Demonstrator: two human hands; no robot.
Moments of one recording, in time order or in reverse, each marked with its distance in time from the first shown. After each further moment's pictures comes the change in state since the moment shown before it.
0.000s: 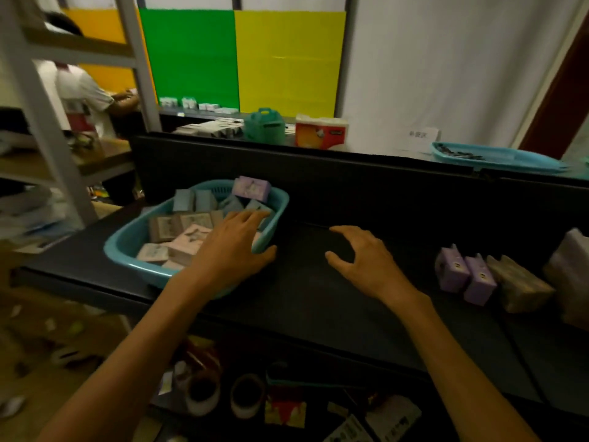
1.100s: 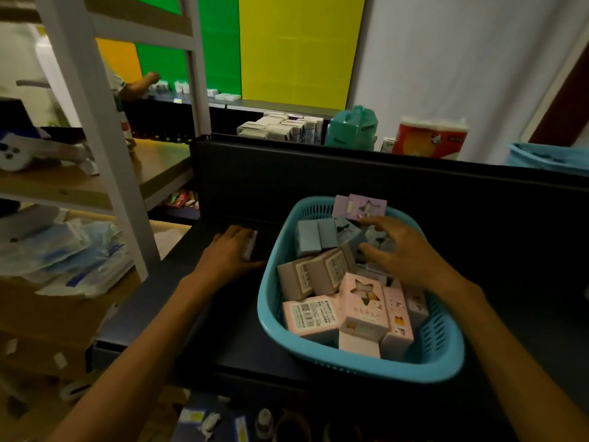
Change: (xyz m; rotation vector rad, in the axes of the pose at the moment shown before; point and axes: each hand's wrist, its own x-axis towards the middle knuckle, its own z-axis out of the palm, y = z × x) left_hand 0.112 -0.343 0.026 -0.105 -0.199 -0.081; right_hand 0.162 -0.142 0.126 0.031 -0.003 0.149
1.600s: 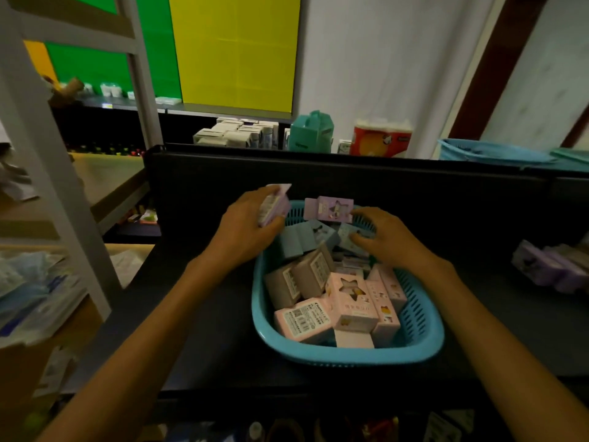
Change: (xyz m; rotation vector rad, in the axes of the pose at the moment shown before) left_hand 0.013 0.074 -0.044 -0.381 0.220 0.438; right_hand 0.007 0.007 -0.011 -0.116 0.046 0.157
